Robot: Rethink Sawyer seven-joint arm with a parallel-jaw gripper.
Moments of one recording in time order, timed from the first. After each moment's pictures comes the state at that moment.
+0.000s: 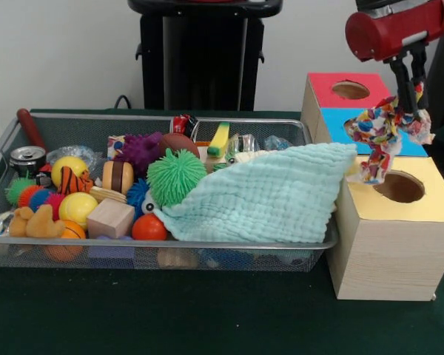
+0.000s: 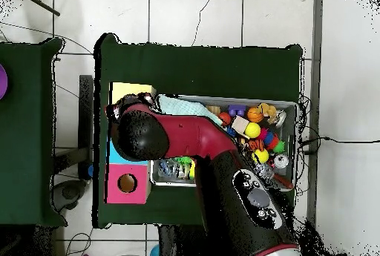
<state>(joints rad) -0.40 -0.84 0.51 1.84 0.01 0.29 1.27</state>
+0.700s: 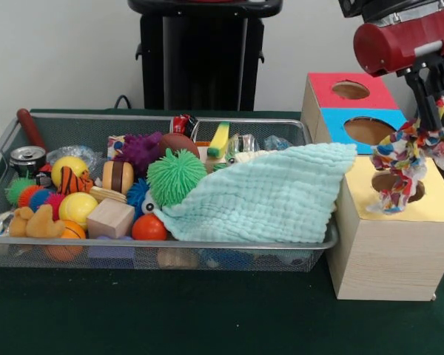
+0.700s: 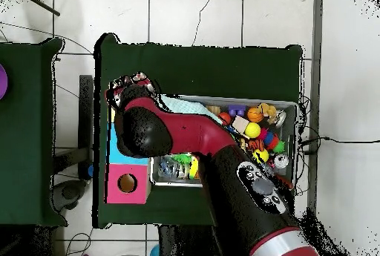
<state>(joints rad) -0.46 -0.79 0.58 1.84 0.01 0.06 1.27</state>
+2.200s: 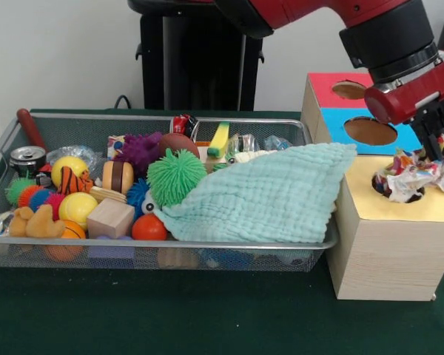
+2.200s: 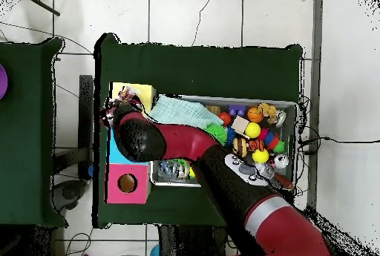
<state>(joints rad) -0.48 -0.61 0.67 1.90 0.00 0.04 1.27</state>
